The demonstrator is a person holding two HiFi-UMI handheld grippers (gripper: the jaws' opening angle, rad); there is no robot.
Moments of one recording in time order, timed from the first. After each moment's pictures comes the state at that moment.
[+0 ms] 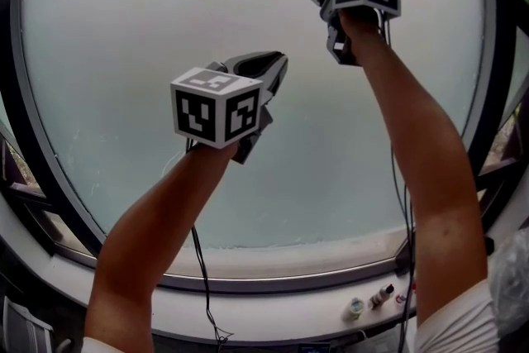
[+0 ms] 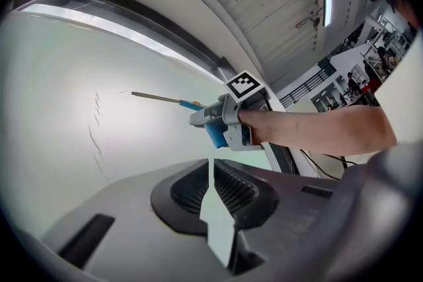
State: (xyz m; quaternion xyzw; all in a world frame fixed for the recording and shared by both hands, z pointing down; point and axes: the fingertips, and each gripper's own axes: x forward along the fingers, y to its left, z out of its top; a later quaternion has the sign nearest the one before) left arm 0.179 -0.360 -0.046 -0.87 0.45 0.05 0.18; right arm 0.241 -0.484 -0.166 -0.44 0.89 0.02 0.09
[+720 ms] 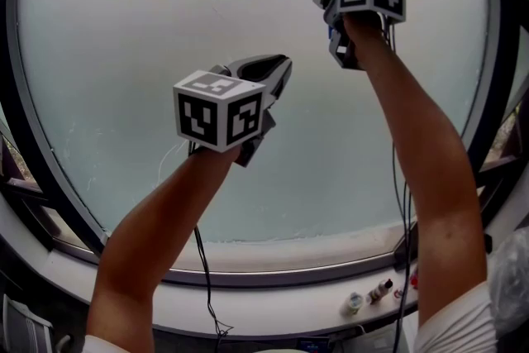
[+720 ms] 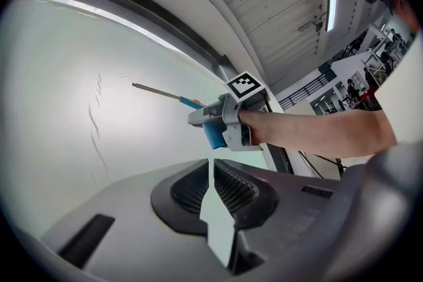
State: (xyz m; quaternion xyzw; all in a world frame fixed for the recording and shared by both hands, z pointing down) left arm 0.180 -0.367 -0.029 -0.88 0.44 0.05 0.16; right arm 0.239 -0.493 -0.145 -0.44 0.89 0.01 0.08
